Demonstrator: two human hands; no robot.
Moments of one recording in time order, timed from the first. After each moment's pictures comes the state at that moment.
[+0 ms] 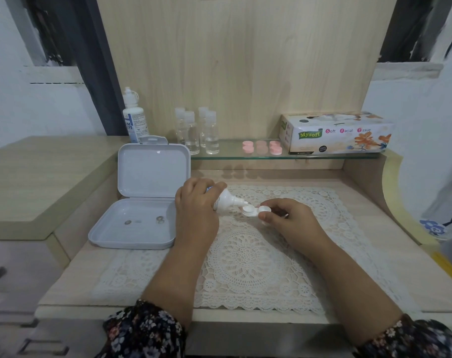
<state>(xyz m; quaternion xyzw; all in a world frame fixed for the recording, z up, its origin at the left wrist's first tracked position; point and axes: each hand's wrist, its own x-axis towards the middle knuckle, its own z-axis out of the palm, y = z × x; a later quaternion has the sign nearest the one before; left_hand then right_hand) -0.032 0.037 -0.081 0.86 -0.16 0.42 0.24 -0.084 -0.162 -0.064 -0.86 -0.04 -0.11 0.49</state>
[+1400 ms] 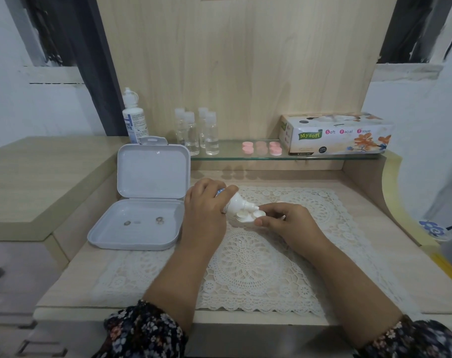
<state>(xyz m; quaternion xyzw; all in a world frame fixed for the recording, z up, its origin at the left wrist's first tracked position) -0.038 0.027 -0.077 0.85 -0.22 0.42 0.23 -0.089 -0.157 -0.059 -0.85 -0.04 -0.07 0.53</state>
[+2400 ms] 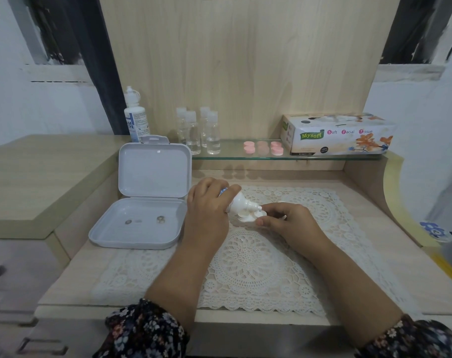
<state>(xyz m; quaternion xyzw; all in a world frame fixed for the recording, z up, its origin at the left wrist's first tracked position) -0.042 0.026 -0.076 0.85 -0.22 0.43 0.22 -0.090 -0.156 -0.057 -0.84 -0.05 -0.07 0.53</state>
